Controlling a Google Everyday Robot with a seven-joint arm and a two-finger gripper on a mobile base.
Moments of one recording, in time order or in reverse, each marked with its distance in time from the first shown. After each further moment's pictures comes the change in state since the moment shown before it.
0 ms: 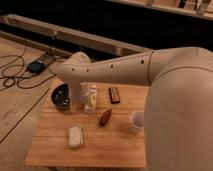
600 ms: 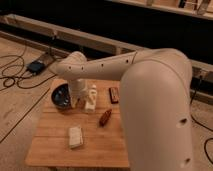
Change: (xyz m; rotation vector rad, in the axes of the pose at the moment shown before) arm -0.062 0.009 0.038 0.055 -0.013 -0.039
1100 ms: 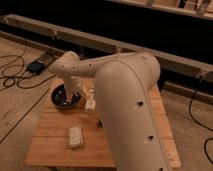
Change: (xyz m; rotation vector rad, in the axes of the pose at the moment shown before) arm -0.066 0.032 0.032 0.005 -0.042 -0.044
